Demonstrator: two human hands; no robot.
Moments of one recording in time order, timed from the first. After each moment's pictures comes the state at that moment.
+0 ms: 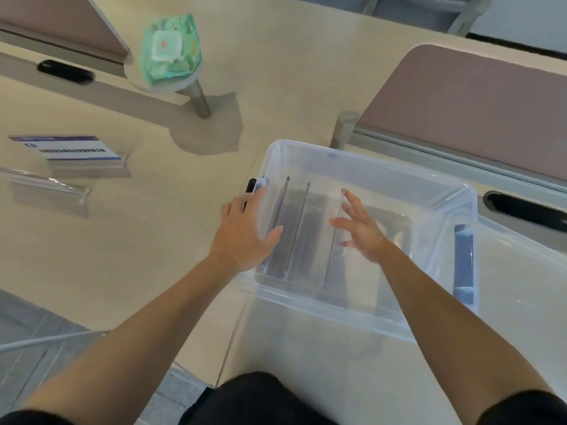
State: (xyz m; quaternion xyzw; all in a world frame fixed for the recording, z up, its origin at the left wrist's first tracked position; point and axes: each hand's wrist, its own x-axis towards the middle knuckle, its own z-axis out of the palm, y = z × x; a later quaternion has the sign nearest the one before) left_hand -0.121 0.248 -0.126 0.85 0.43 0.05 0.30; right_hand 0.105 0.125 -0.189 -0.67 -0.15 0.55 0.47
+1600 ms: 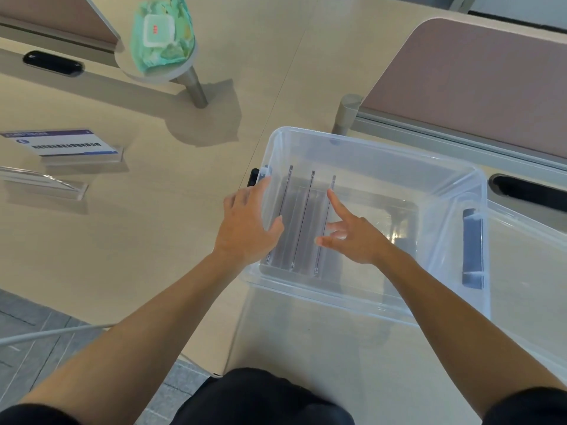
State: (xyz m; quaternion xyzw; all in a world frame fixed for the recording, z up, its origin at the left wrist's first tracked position) left_hand -0.122 0.248 -0.128 0.84 0.44 0.06 0.32; right_hand 0.070 0.113 -0.158 -0.77 -0.41 0.46 0.18
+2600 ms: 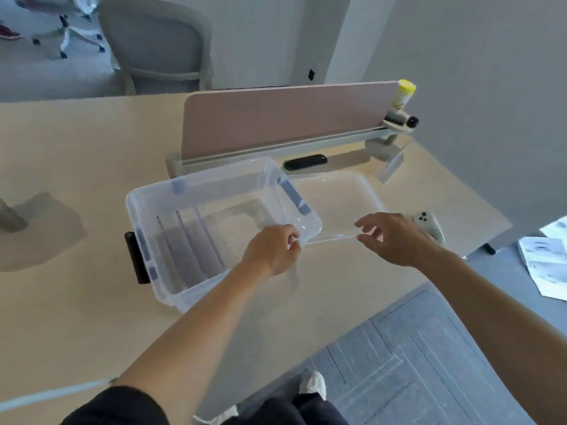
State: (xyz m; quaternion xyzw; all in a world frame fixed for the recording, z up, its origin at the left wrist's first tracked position) left_hand -0.078 0.085 -0.065 0.93 -0.03 -0.05 0.37; right_hand -0.049 -0.162 0.027 -0.98 -0.15 0.09 0.09
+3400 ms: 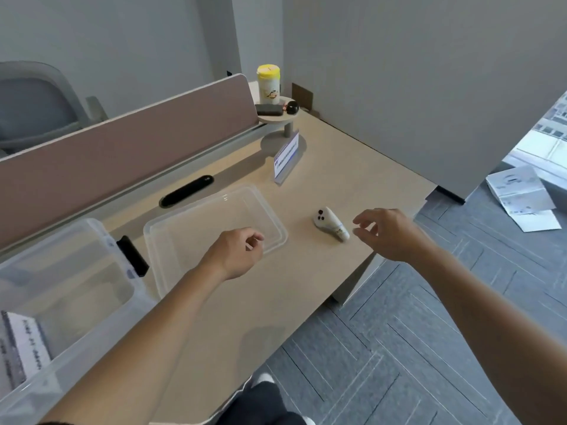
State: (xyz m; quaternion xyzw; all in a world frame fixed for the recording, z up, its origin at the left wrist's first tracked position) left_hand 0.082 -0.224 -0.043 0.93 -0.06 -0.13 0.33; right_hand 0.063 -0.543 -0.013 -0.97 -0.02 0.05 0.22
